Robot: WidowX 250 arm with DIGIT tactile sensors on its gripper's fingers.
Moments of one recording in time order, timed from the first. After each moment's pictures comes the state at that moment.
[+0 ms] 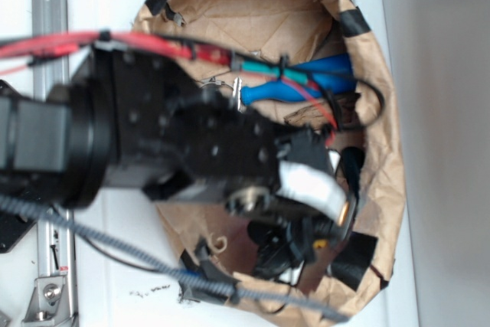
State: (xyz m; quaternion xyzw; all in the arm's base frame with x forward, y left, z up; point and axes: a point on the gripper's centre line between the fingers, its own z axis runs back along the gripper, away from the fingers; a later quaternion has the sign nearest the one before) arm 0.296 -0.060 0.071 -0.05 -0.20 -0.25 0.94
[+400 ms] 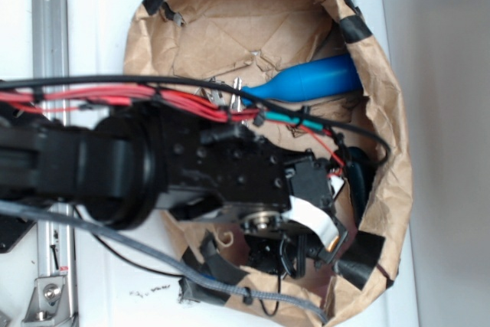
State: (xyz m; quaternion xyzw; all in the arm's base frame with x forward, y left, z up) arm 0.293 -0.070 0.038 -0.07 -0.17 -0.31 0.93
